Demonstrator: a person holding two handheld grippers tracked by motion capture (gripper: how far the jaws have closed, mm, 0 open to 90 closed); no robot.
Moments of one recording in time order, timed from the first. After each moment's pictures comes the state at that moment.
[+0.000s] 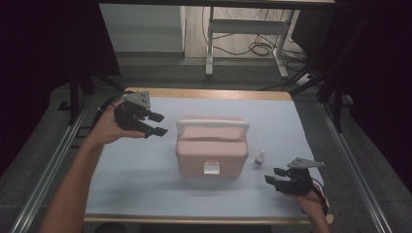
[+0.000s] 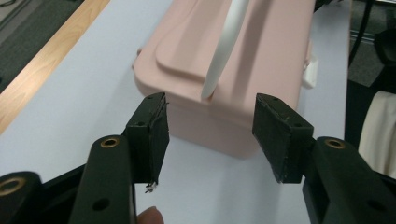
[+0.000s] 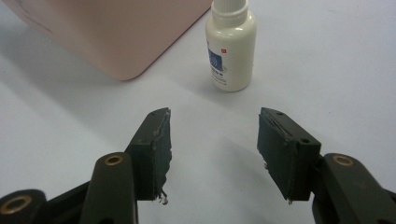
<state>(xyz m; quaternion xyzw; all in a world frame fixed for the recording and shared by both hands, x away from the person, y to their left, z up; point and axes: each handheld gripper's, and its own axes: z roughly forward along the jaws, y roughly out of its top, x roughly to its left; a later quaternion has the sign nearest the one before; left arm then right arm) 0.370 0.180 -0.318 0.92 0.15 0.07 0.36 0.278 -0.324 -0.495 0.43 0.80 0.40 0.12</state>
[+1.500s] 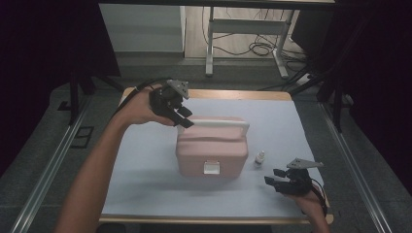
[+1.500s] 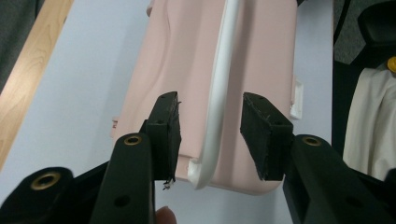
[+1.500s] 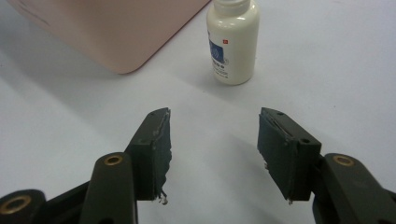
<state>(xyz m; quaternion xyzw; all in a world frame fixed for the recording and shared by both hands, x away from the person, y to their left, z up) 0.398 0.095 -0.290 0.95 0.08 0.03 0.29 0.278 -0.324 -0.499 0.43 0.80 0.39 0.11</state>
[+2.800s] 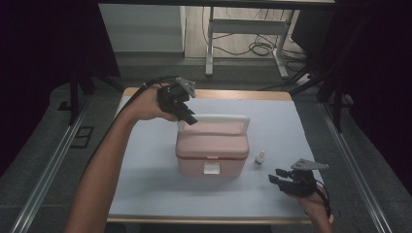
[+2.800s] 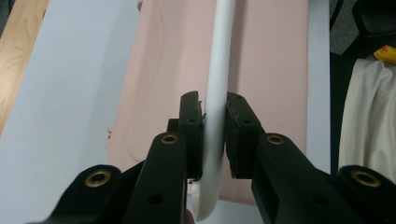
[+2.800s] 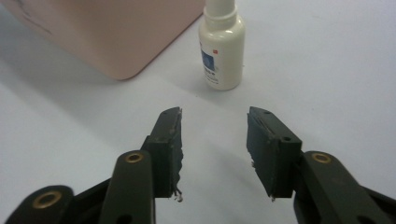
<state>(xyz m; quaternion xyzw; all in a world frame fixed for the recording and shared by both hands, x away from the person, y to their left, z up) 0.417 0.084 -0.295 0.96 0.07 0.01 0.27 0.271 -0.330 -0.489 0.43 0.80 0.40 0.13</state>
